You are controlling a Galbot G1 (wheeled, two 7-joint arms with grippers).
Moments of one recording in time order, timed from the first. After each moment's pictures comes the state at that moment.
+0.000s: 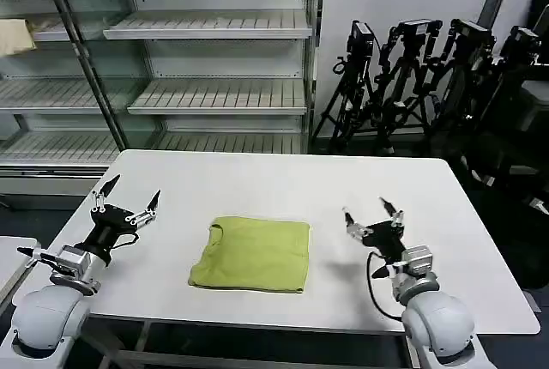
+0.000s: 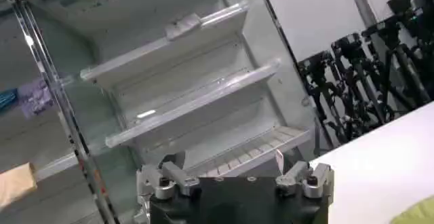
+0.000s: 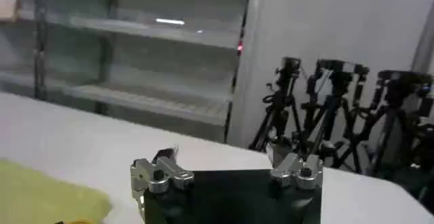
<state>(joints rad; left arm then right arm) 1.25 -0.94 -0.66 -1.97 -0.24 0.14 0.08 -1.18 1.21 0.46 2.06 0.20 -0.41 0.00</state>
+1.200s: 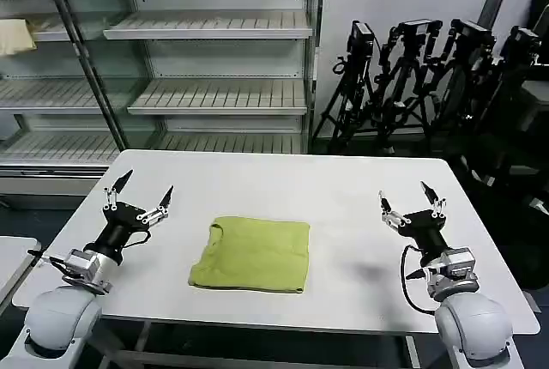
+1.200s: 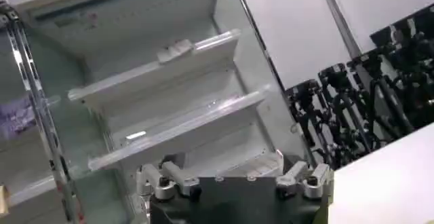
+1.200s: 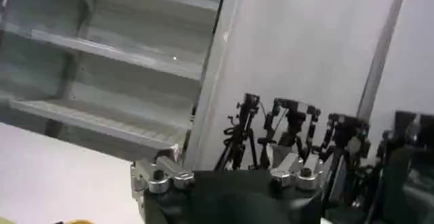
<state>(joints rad) 1.24 -0.95 -0.61 -1.98 -0.25 0.04 0.07 -1.24 1.20 0.62 2.10 0.12 -0.29 -0.05</state>
